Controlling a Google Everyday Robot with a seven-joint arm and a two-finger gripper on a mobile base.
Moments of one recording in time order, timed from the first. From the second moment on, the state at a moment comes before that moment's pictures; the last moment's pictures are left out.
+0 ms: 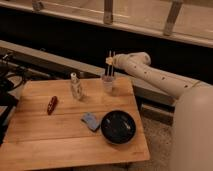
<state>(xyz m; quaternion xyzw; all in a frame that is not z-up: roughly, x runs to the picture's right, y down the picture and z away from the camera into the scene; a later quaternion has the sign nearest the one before) 0.053 -0.172 0.884 -0.06 -0.24 0.69 0.68</state>
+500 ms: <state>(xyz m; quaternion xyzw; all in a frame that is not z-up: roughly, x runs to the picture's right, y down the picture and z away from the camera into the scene) 0.053 -0.147 0.908 -0.07 -0.24 0.71 0.66</state>
